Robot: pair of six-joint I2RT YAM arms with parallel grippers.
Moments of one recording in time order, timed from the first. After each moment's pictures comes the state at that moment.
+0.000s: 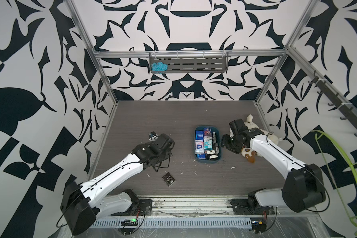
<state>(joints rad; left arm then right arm) -0.87 1.19 0.96 -0.82 -0.26 -1.12 0.30 1.37 1.00 -0.82 -0.14 0.69</state>
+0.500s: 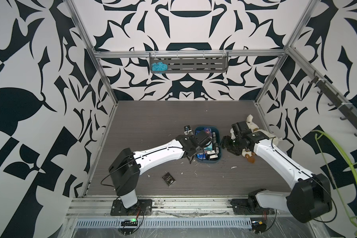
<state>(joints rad) -1.05 1.76 1.41 -0.73 -0.33 -1.12 0.30 1.26 0.95 -0.82 -0.20 0.70</state>
